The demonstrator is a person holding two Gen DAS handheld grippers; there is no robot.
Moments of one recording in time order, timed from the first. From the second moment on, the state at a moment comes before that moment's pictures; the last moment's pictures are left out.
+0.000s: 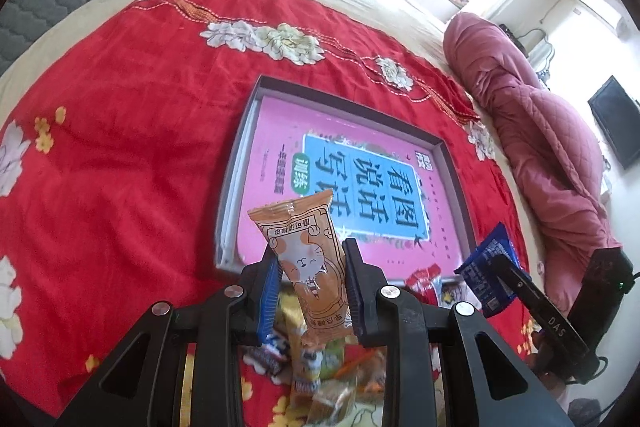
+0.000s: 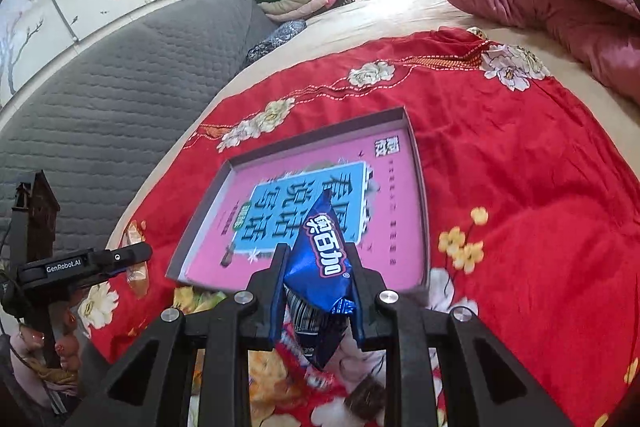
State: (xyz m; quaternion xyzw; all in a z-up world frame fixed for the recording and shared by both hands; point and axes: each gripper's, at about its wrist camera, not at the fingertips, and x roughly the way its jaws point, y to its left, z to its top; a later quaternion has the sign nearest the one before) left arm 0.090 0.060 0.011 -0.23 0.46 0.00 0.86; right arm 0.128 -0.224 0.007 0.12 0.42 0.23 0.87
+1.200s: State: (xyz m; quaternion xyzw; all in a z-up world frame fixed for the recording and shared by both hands) left arm 0.155 0.044 -0.046 -0.17 0.52 0.02 0.84; right arm 0.178 -0.216 -0.045 0.14 0.45 0.20 0.86
